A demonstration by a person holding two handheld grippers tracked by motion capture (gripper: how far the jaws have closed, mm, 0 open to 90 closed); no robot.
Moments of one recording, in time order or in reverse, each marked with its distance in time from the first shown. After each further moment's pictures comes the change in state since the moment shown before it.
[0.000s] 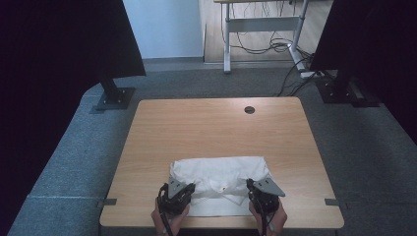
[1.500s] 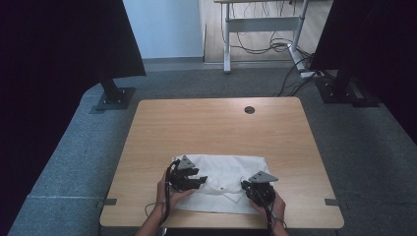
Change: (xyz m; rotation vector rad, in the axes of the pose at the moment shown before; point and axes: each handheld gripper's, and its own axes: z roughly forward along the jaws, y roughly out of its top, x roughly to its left) left arm 0.030 0.047 0.066 0.194 -0.278 0.187; right arm -0.025 -0.012 0.049 0.167 0.225 -0.104
